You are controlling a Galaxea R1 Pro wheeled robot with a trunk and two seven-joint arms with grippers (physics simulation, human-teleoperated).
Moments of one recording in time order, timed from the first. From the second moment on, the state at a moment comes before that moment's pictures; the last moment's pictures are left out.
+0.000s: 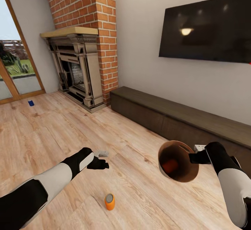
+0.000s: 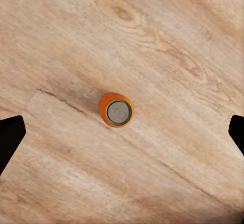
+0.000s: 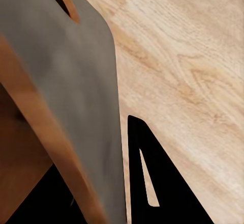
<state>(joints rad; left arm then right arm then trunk) -0.99 0.02 -0.84 -0.30 0.90 0.69 0.01 -0.88 -0.25 -0.35 -0.61 0.58 0.87 0.58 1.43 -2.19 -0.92</state>
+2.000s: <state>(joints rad) -0.99 -0.03 -0.85 -0.30 0.90 0.81 0.02 -0.88 -0.23 -0.35 -0.61 0.59 0.87 0.58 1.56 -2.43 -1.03</state>
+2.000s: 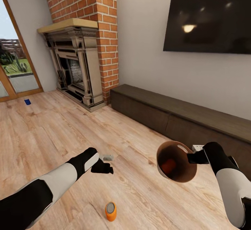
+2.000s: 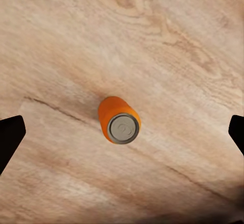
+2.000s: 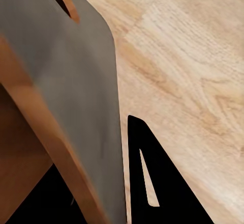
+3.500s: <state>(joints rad) -0.99 -0.03 -0.85 -0.30 0.89 0.80 0.04 -0.88 -0.19 -0.35 -0.61 0.58 0.87 0.58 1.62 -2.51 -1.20</state>
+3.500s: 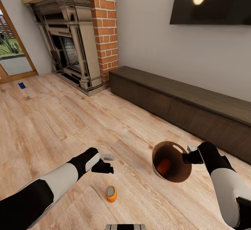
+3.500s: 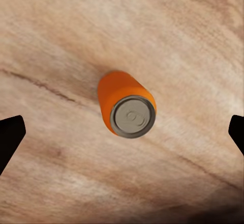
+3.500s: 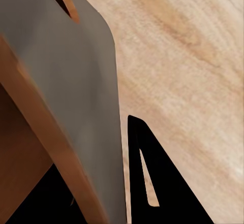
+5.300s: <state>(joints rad) -0.99 -0.05 -0.85 -0.30 0.89 0.77 0.04 -1.07 -0.21 -0.17 -0.87 0.58 1.04 0.64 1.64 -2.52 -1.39</state>
